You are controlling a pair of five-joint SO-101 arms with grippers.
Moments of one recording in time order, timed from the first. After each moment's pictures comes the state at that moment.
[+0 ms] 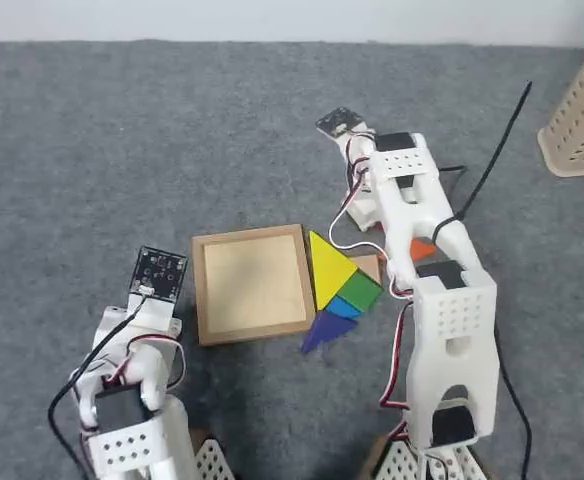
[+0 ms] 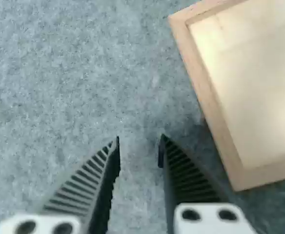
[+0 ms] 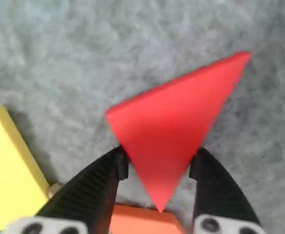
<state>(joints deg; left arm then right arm) -21.3 -103.4 97.3 70.6 -23.1 -14.0 40.4 -20.0 72.6 24.4</state>
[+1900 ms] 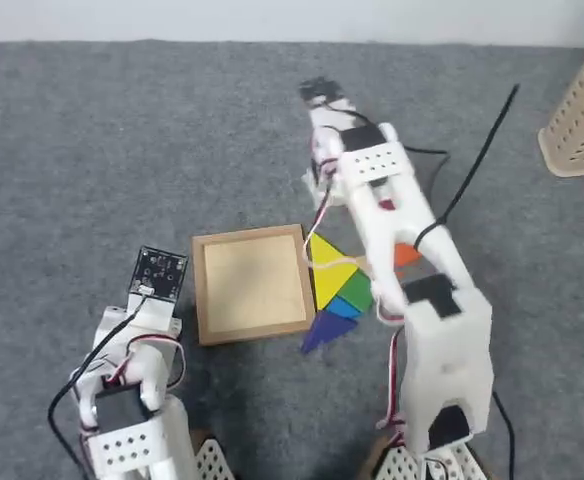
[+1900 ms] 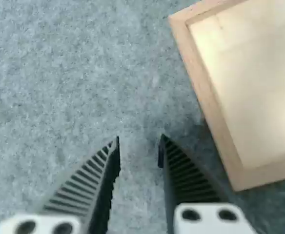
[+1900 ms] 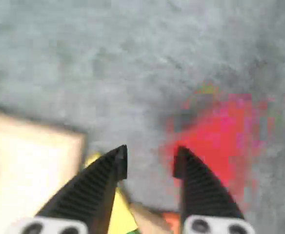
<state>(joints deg) -21.3 -103.4 97.3 70.6 -23.1 -23.4 26.8 -17.1 71.0 6.5</state>
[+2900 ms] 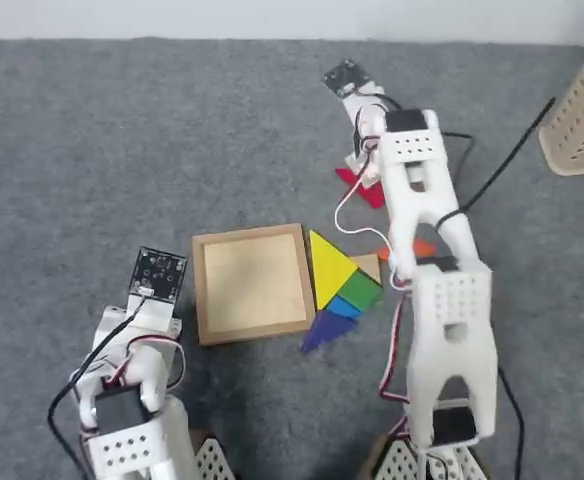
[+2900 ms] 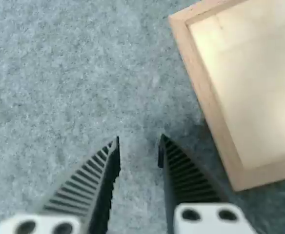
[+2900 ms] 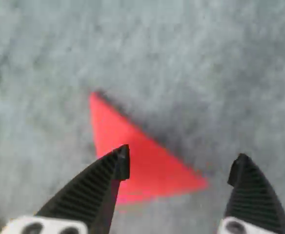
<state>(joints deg) -21.3 -103.4 97.3 70.6 -23.1 -11.8 53.2 -47.8 71.0 27.7</state>
